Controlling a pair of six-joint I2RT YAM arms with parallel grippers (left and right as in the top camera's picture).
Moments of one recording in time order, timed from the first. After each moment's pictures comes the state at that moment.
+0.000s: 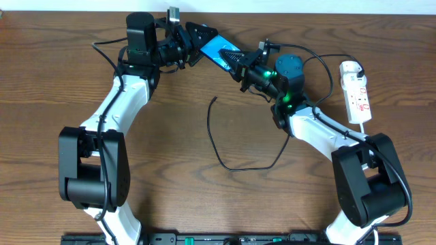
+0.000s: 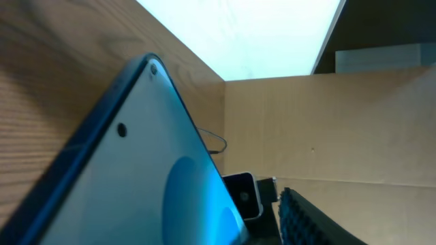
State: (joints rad) left arm -0.13 1.90 1.35 0.21 0.92 -1.15; right arm 0.40 1.84 1.04 0.76 -0.54 1.75
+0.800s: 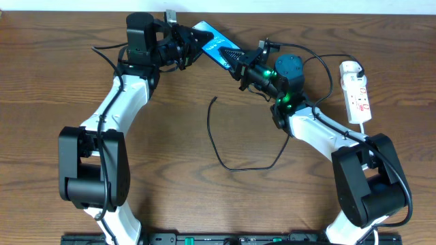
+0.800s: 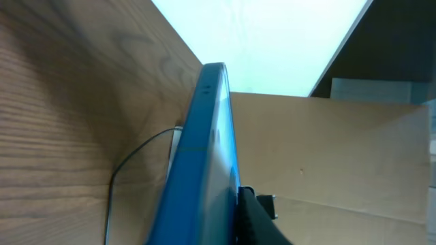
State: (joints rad) left arm -0.13 1.90 1.35 0.20 0.87 -1.28; right arm 0.40 1.84 1.04 0.77 -0.52 1.77
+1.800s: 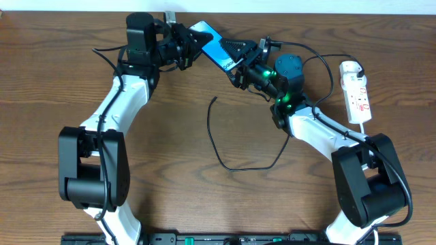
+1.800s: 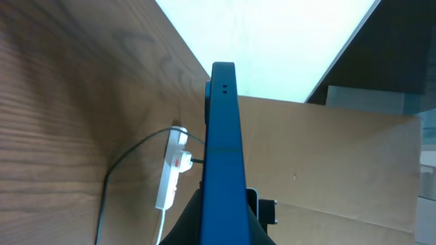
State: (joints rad) left arm -0.12 1.90 1.35 0.20 0.87 -1.33; right arm 0.40 1.84 1.04 0.76 -0.51 1.66
